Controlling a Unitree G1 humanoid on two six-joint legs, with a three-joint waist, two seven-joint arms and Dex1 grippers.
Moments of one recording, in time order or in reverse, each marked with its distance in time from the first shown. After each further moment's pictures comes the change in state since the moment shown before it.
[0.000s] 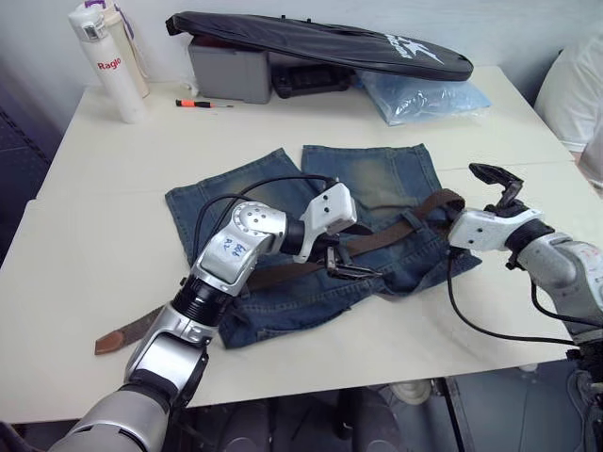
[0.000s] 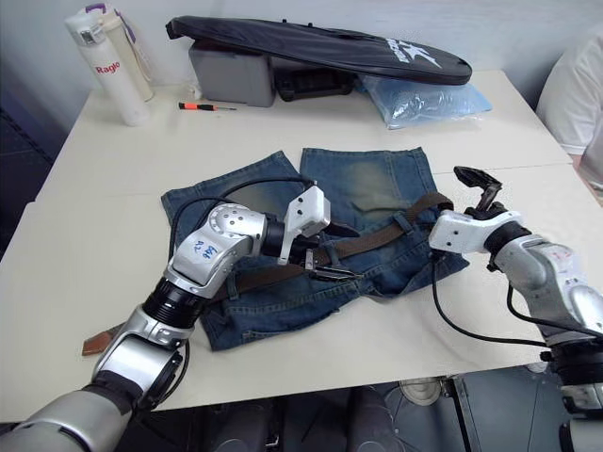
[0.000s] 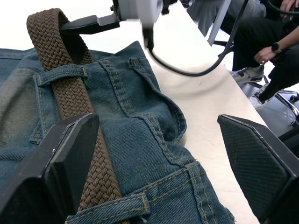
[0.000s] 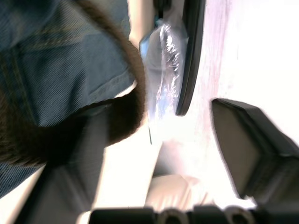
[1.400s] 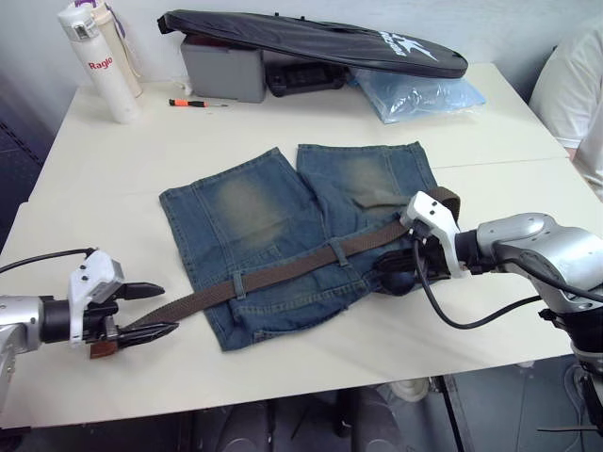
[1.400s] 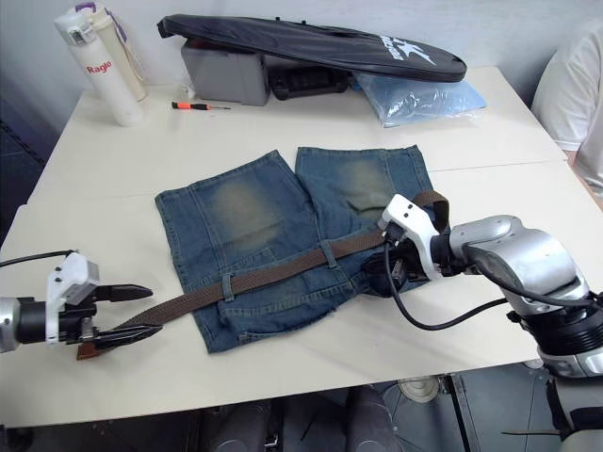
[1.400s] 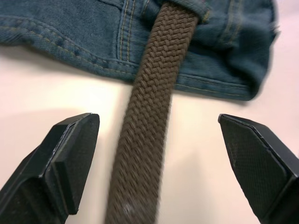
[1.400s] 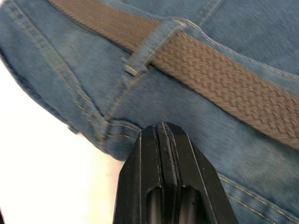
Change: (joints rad) left arm 0.874 0.696 0.656 -0.228 -0.151 -0.029 -0.173; right arm -0.318 0.006 0.254 -0.298 0.905 1.251 0.567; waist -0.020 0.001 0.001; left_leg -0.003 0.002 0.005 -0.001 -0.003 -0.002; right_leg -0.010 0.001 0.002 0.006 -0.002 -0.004
